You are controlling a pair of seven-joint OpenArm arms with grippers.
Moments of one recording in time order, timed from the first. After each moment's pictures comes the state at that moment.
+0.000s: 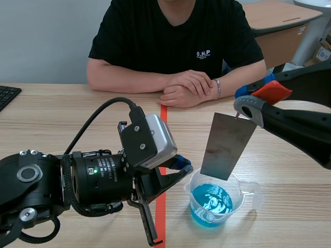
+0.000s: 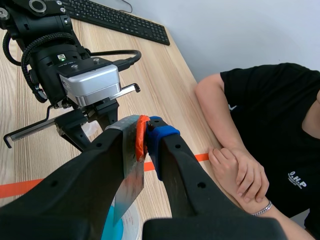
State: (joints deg) left arm 0.4 -31.3 44.0 96.9 -2.0 -21.5 -4.9; right arm -41.6 41.4 17.6 129.8 1.0 45.4 23.4
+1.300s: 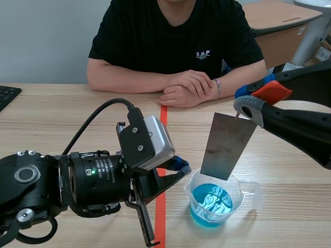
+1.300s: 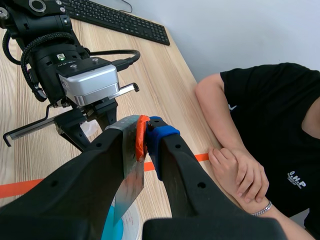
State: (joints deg) left arm 0.4 -32.4 44.0 96.9 -2.0 -21.5 -5.1; right arm -41.6 41.4 17.6 129.8 1.0 45.4 23.4
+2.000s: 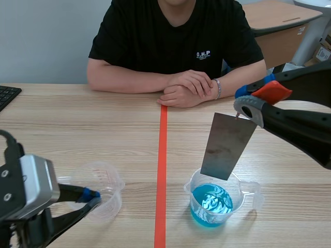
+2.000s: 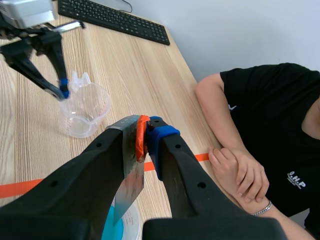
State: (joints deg) left arm 34.3 -54.0 20.9 110.9 -4.0 -11.5 -10.1; right arm -41.6 41.4 17.6 129.8 1.0 45.4 23.3
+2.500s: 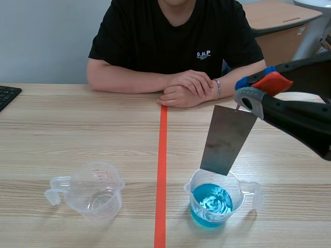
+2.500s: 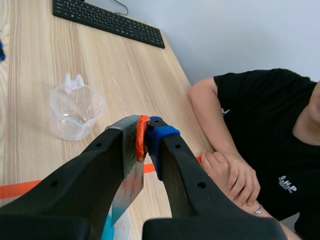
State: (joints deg) left arm 67.0 -41.8 -3.2 111.2 -3.5 -3.0 -6.9; right arm -39.5 41.4 17.6 129.8 1.0 45.4 23.3
